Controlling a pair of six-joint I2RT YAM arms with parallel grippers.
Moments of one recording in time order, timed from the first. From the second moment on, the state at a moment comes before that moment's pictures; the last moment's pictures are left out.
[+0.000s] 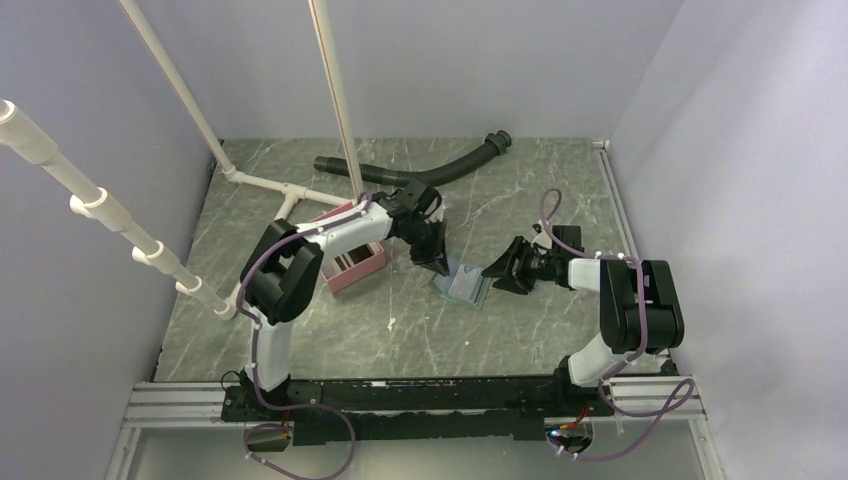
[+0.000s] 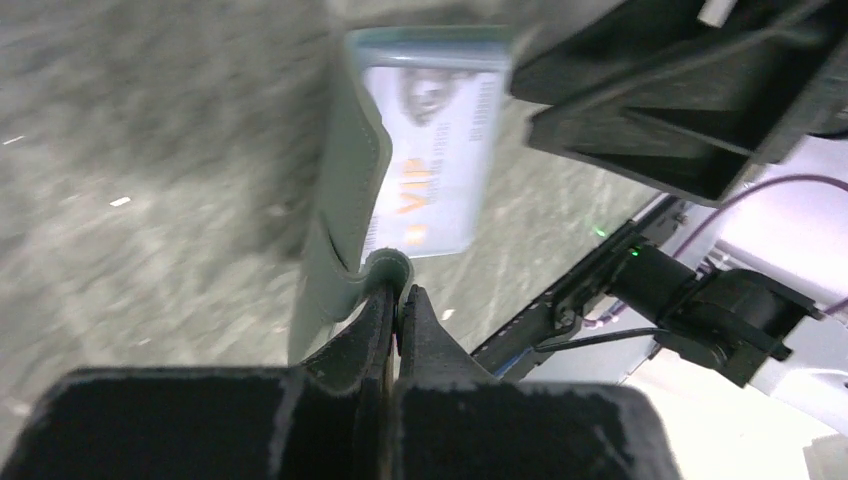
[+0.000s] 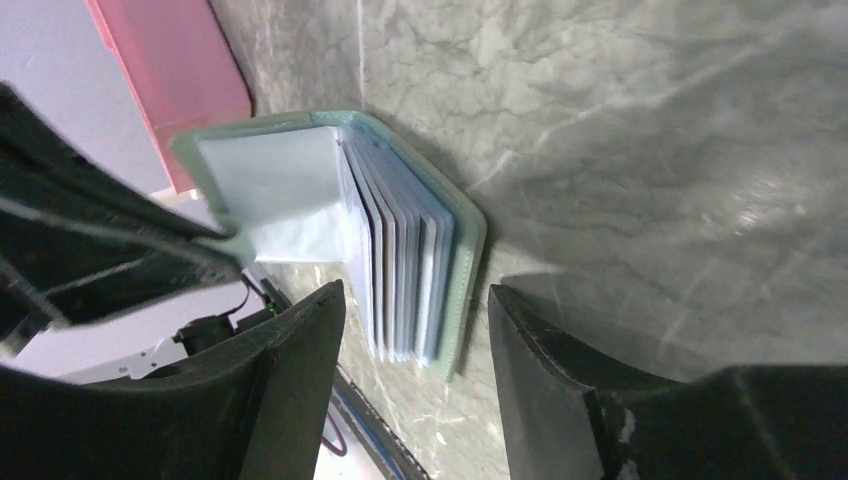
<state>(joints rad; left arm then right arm) -0.73 2.01 1.55 -0.58 0.47 -0.63 -0.02 1.58 0.56 0.04 -0.80 0.59</state>
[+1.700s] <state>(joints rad) -0.65 1.81 1.21 -0.53 0.36 -0.68 0.38 1.82 0.73 0.27 -0.87 0.77</state>
